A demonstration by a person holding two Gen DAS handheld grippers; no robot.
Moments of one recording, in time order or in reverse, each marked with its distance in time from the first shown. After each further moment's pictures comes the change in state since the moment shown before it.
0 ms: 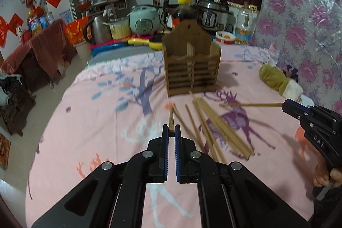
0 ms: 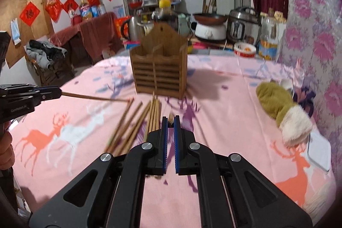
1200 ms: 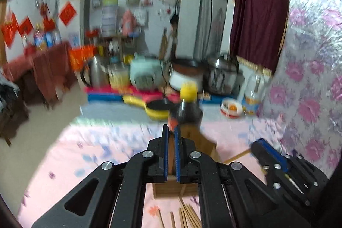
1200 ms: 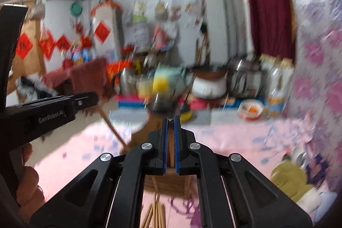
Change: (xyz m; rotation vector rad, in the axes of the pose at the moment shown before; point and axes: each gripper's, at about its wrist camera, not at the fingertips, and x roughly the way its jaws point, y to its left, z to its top) left arm 0.061 -0.007 0.174 -0.142 -0.241 -0.024; right arm 0.080 0.011 0.140 0.052 -0.244 -0.035
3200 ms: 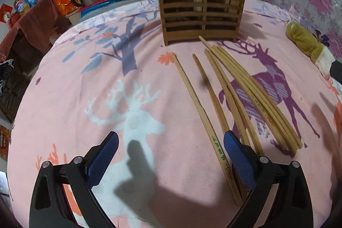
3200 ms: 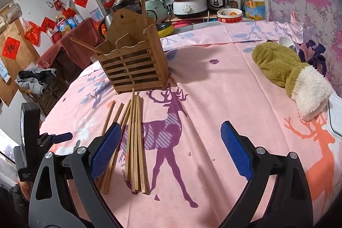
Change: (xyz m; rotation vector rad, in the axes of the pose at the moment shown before) left arm 0.023 0.033 -0.226 0.149 0.522 0.062; right arm -0.051 -0.070 -0.139 0.218 0.371 0.011
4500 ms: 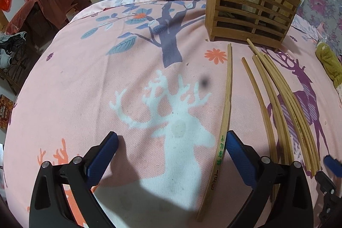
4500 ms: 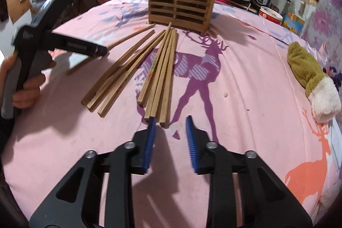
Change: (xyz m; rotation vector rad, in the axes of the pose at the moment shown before) left arm 0.025 0.052 0.012 -0.166 0.057 0.066; right arm 0.012 0.050 -0.083 -0.432 0.202 -0.025
